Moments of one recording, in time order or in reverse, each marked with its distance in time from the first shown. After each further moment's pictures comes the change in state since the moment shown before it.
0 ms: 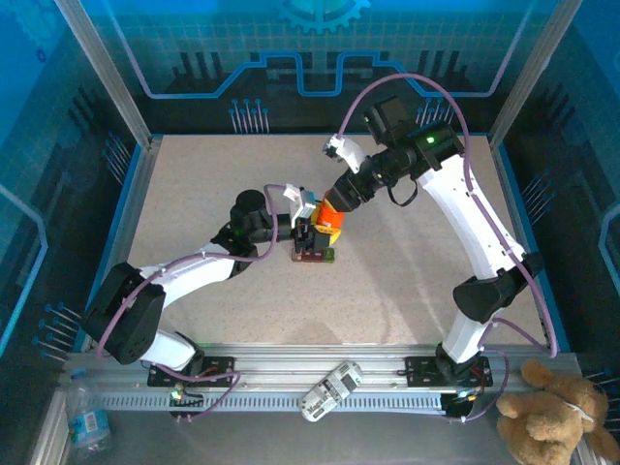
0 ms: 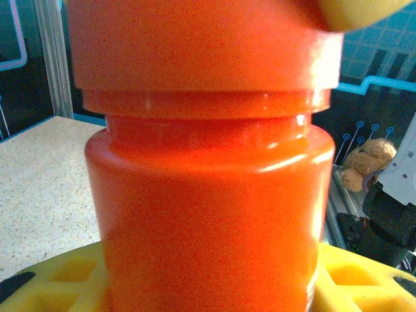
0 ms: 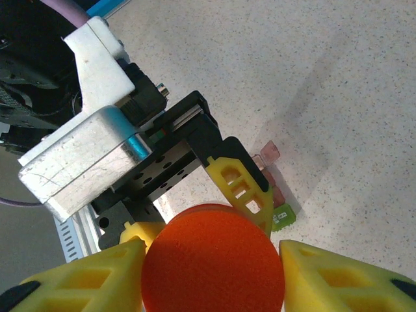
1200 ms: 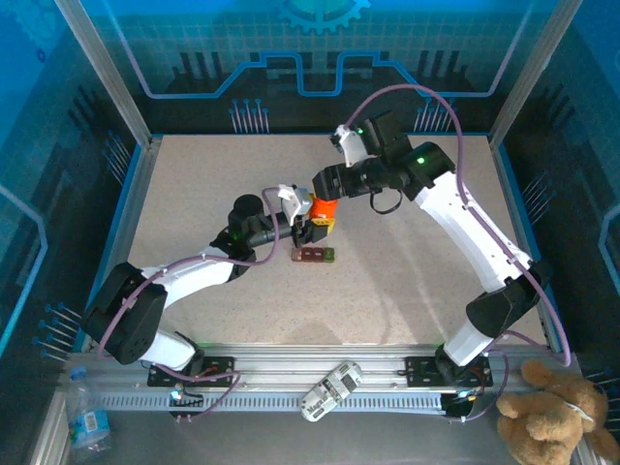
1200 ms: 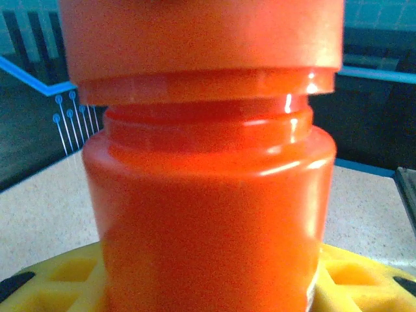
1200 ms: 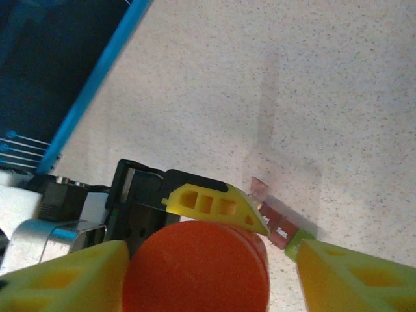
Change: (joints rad) left arm 0.009 0.000 -0.050 0.081 -0.221 0.074; right arm 0.032 -0.116 -0.267 0.386 0.171 0.552
